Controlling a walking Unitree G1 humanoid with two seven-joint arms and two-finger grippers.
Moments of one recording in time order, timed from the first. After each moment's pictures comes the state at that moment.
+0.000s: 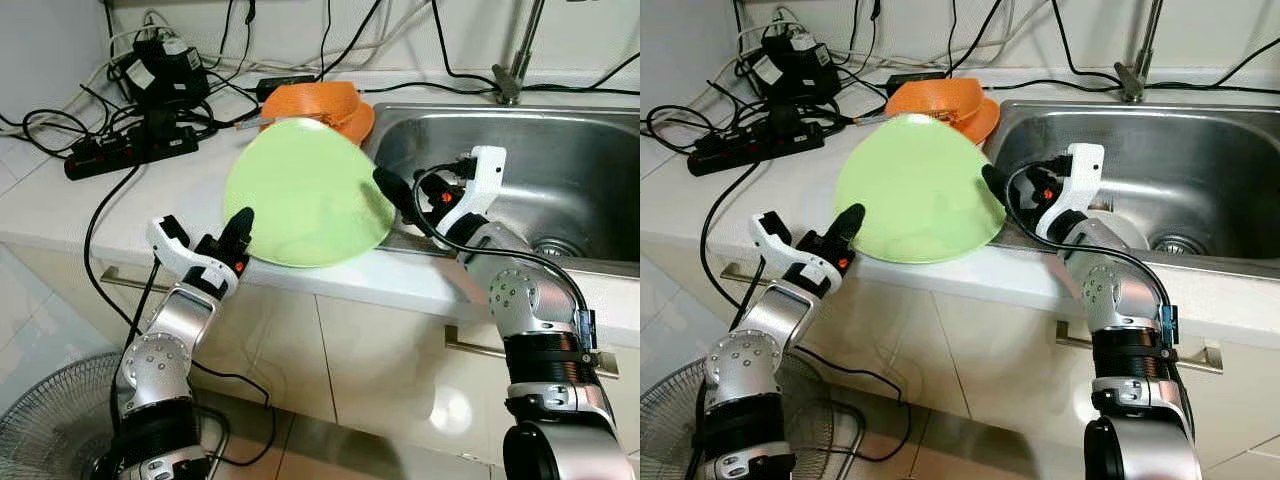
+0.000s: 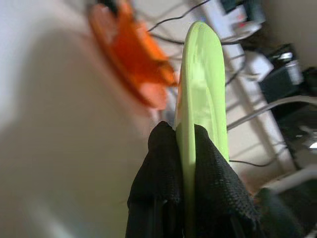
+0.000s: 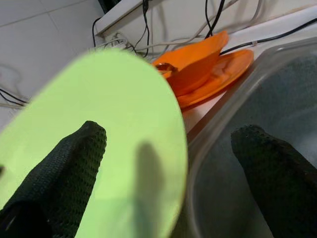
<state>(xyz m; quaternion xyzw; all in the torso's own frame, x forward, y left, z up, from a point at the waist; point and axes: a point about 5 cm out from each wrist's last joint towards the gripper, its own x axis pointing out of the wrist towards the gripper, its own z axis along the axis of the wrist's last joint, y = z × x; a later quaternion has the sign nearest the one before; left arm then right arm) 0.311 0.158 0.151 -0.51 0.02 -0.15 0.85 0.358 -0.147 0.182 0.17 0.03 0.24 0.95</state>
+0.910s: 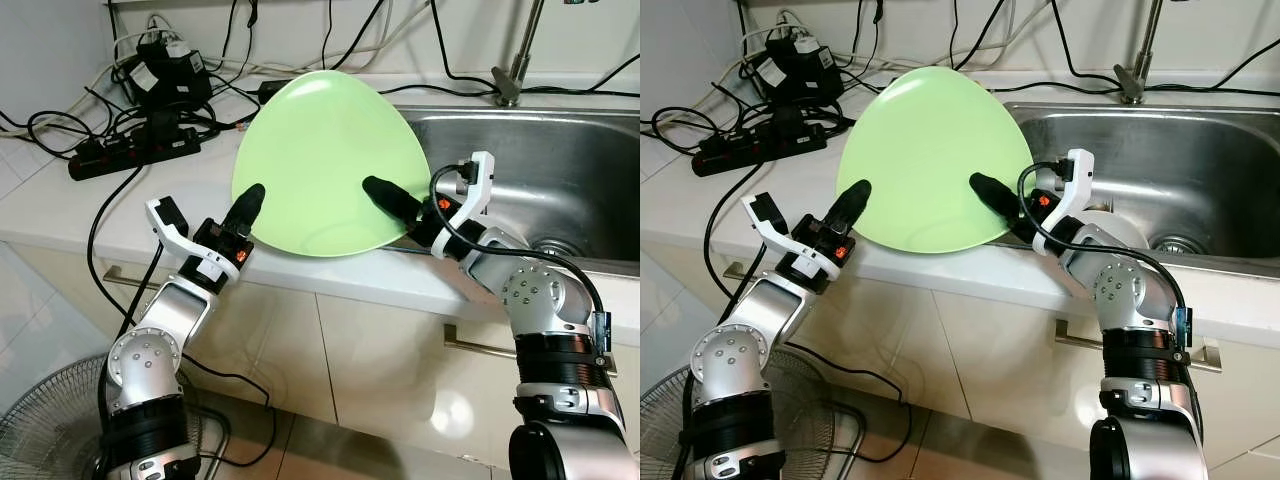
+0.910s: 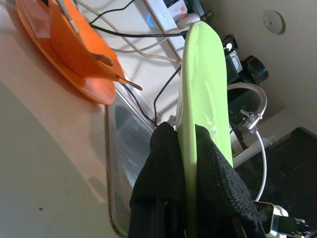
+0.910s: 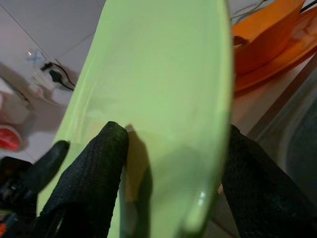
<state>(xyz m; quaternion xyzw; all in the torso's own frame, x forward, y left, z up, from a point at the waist) 0.306 0.154 0.168 -0.52 0.00 -0.25 0.82 0.345 -0.141 0.186 0.30 0.07 0.35 0.88</state>
